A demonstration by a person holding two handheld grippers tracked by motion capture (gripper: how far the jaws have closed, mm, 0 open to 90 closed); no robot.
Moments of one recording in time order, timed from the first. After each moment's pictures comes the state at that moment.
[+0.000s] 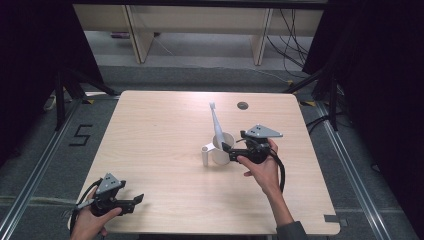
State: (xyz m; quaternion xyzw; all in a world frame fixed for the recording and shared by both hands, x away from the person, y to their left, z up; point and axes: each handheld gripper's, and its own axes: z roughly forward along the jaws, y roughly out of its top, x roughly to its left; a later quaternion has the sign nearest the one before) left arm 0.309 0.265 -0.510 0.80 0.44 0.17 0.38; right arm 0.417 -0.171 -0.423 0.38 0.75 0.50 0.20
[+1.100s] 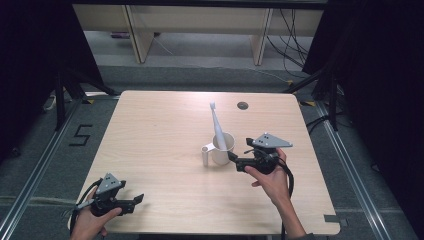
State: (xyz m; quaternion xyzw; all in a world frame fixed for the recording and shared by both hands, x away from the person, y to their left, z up) left arm 0.308 0.264 -0.510 0.79 0.44 0.18 0.39; right arm 0.389 -0.188 -0.423 0.36 0.76 0.51 0.19
